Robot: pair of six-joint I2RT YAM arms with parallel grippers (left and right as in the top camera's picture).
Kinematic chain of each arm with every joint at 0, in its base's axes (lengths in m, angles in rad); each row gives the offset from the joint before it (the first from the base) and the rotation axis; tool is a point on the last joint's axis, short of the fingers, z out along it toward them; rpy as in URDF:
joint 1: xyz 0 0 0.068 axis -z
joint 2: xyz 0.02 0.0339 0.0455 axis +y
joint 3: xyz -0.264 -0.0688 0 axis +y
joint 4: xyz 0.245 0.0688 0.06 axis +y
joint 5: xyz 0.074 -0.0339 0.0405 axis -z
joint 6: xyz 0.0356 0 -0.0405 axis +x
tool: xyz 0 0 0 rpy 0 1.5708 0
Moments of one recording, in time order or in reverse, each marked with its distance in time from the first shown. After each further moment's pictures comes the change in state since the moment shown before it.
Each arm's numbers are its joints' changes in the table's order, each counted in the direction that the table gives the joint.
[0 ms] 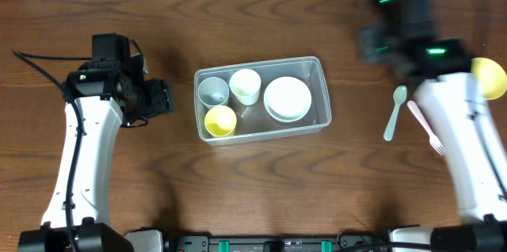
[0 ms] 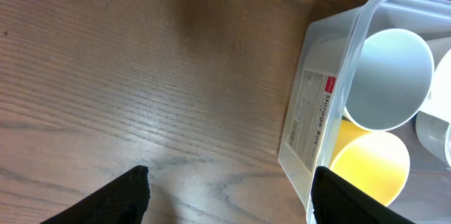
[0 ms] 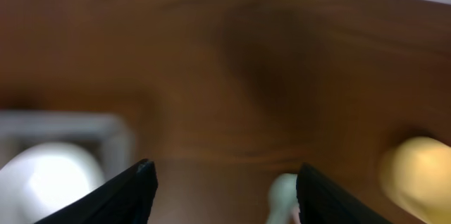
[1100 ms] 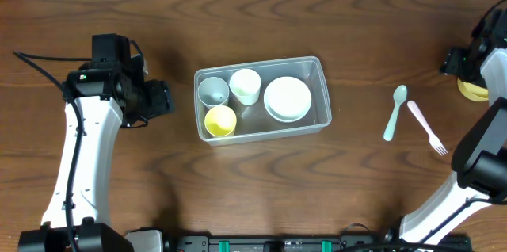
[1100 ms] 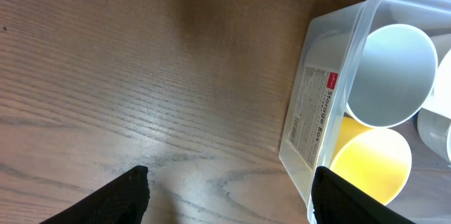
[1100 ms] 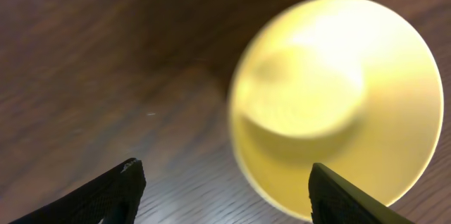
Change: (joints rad) left arm 0.000 0.000 0.000 0.010 0.000 0.000; right arm 0.504 0.527 -0.011 -0.177 -0.009 -0.024
